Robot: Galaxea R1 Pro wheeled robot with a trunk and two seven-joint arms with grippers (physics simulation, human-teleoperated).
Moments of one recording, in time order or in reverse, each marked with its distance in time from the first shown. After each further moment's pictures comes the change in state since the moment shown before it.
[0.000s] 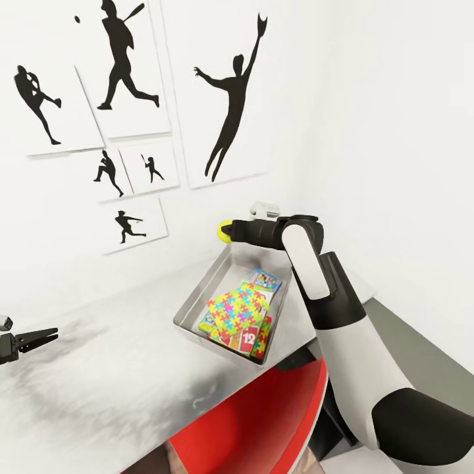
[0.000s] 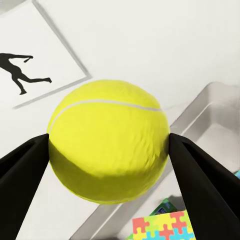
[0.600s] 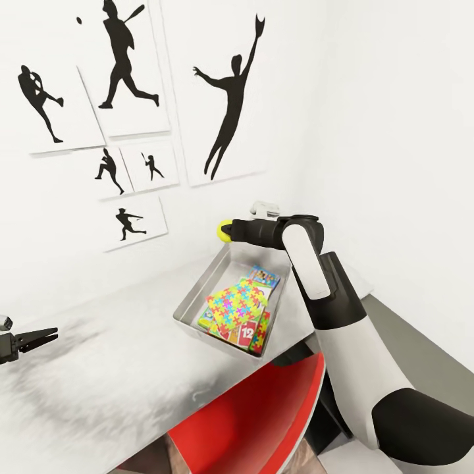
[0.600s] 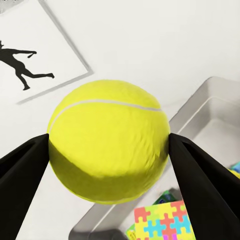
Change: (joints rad) left arm 0.000 0.000 0.002 0.000 0.000 0.002 0.000; right arm 0.000 0.000 -0.001 -0.003 -0.001 0.001 0.000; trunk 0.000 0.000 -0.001
